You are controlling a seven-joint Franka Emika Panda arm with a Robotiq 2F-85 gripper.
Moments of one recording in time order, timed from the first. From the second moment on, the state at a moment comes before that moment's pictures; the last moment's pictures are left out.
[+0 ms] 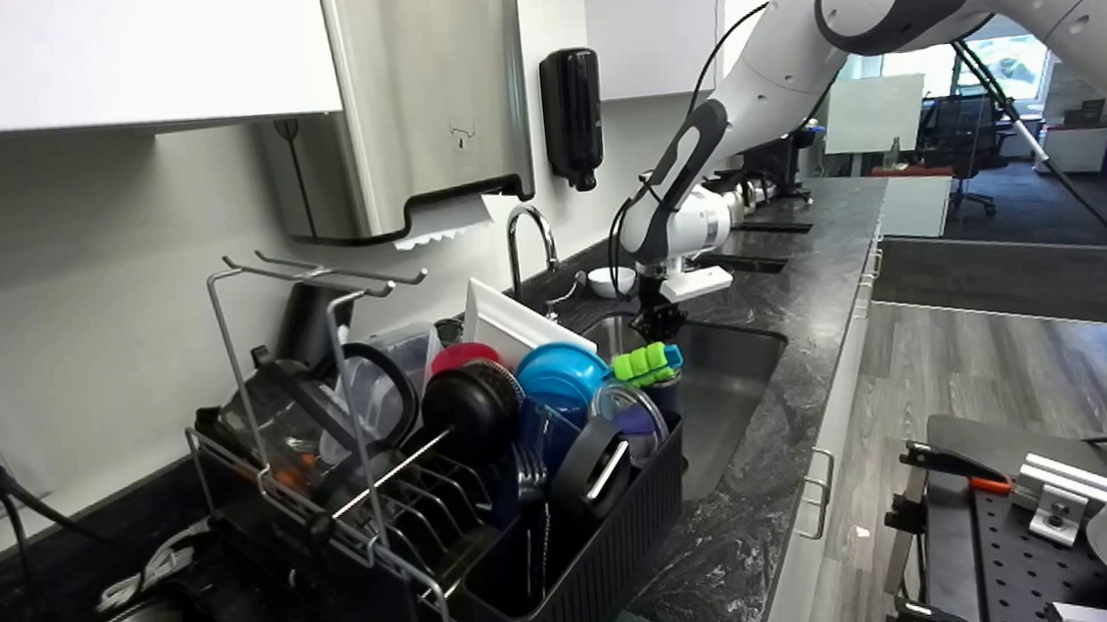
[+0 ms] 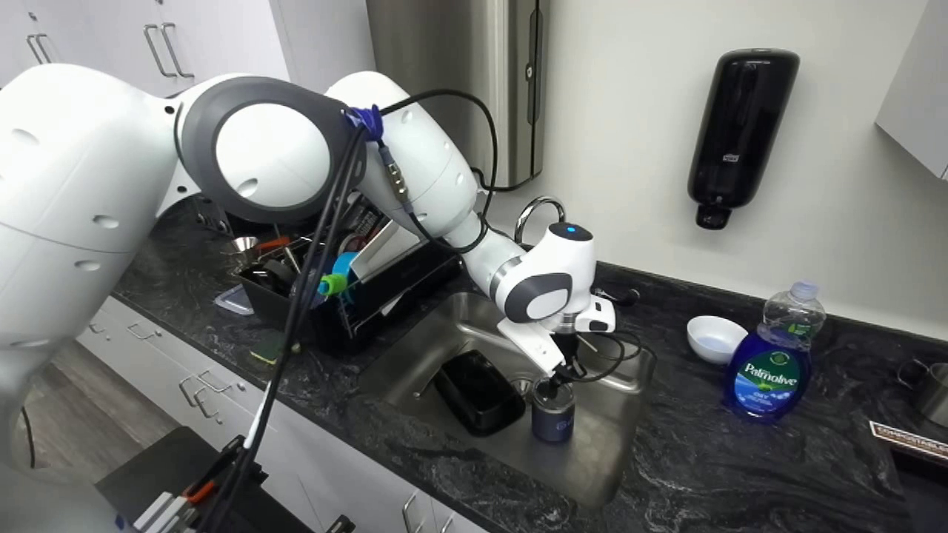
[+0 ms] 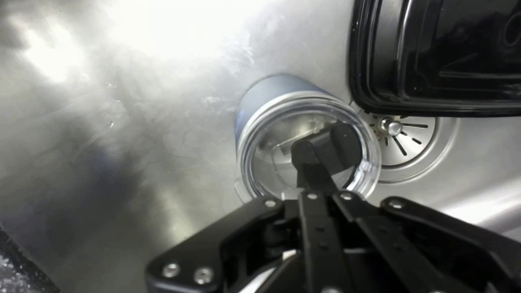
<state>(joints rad) -0.35 0.81 -0.08 -1.71 0.14 2.55 -0.13</state>
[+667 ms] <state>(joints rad) -0.32 0.77 -0.09 -1.76 0.14 2.55 -0.12</state>
